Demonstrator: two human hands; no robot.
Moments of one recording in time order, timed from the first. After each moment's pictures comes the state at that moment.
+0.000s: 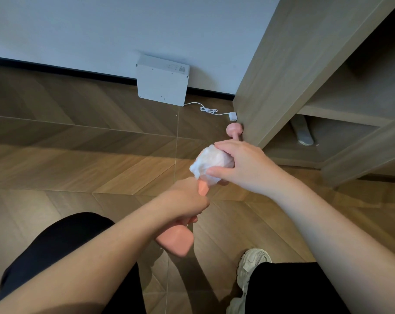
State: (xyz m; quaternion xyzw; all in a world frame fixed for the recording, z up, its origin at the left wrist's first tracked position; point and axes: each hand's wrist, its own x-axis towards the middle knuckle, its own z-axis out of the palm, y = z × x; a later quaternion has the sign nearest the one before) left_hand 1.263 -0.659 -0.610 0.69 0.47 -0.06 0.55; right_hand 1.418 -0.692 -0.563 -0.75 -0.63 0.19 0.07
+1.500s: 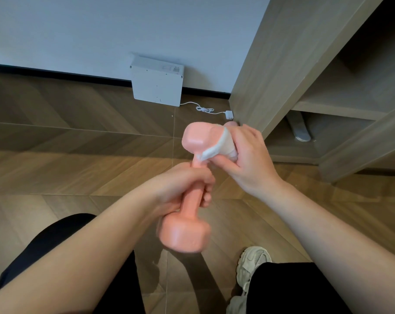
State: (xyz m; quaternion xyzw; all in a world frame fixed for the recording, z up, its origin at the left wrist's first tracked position) left_hand 1.264 -0.652 -0.591 0.44 0.32 0.07 0.84; right_hand 1.427 -0.702 -0.577 -0.67 -0.67 0.04 0.30
